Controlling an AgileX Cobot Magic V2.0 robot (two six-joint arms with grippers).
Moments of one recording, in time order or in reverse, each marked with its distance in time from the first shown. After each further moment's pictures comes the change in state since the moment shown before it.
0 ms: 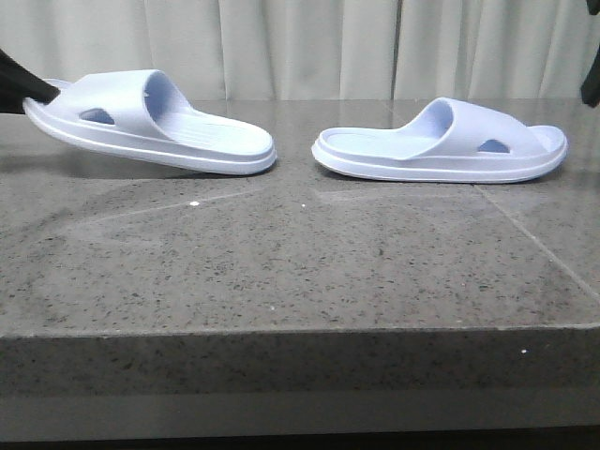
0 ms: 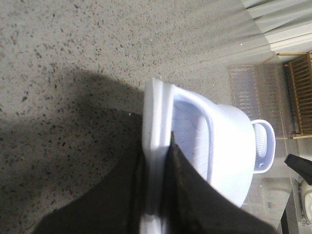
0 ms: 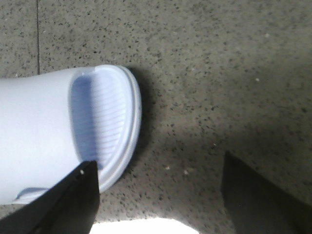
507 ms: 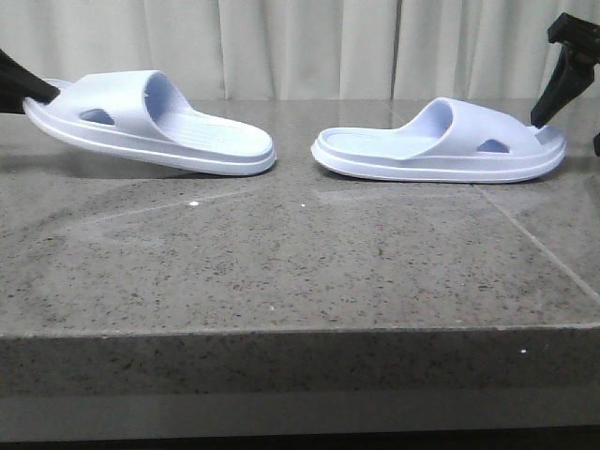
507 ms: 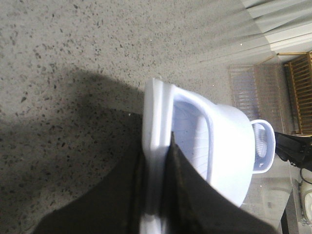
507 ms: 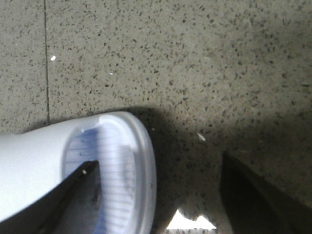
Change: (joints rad) left arm 0.000 0.000 0.000 0.000 0.000 0.000; right arm -0.061 0.246 -0.150 0.305 0.047 -0.220
